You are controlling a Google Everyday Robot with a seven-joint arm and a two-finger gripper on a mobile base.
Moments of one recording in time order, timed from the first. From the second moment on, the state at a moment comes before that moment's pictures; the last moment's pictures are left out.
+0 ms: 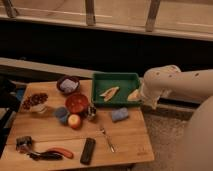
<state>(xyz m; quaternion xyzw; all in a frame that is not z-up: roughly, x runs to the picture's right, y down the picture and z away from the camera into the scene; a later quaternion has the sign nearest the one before) 0.204 0.072 0.740 -0.15 0.16 0.81 0.55</state>
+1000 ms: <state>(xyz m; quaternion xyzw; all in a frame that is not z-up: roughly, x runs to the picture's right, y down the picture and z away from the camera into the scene) 0.135 0.091 0.731 -0.20 0.15 0.74 0.63</state>
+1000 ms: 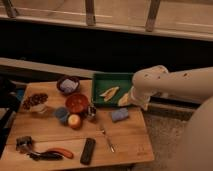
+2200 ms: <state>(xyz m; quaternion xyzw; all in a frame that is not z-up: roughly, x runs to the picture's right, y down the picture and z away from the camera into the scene) 0.011 0.116 0.728 -0.35 0.06 0.61 0.71</state>
